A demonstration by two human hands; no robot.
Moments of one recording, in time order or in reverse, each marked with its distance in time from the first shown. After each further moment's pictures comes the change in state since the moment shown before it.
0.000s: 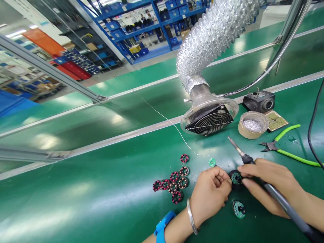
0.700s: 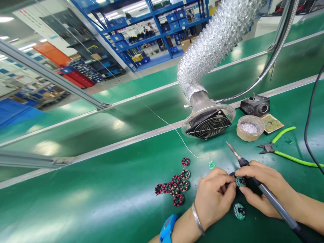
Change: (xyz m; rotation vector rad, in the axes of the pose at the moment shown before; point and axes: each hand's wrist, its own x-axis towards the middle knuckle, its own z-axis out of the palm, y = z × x) left_hand -0.004 -0.006 -0.002 0.370 0.136 0.654; right_hand -0.010 0.006 0.009 0.085 -0.044 0.052
